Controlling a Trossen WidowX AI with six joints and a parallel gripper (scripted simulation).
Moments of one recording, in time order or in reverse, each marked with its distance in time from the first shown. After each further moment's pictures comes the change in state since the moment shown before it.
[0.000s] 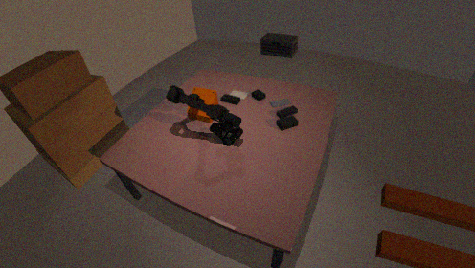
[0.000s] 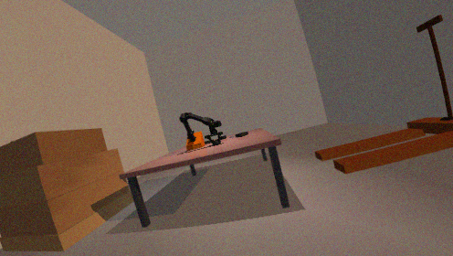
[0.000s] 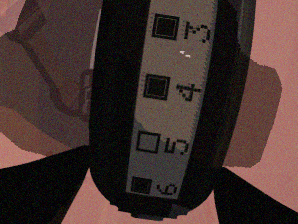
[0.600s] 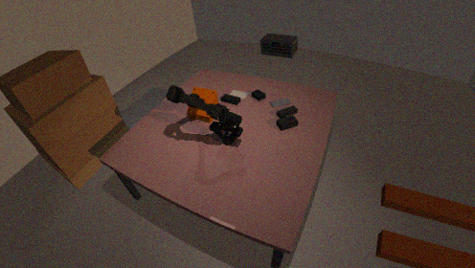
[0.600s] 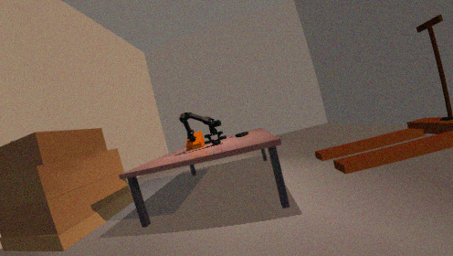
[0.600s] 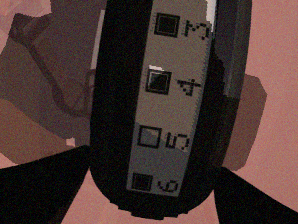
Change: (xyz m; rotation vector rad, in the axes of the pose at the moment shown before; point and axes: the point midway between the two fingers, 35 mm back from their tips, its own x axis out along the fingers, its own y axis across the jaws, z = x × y) arm -0.007 0.001 0.002 -0.004 -0.004 0.005
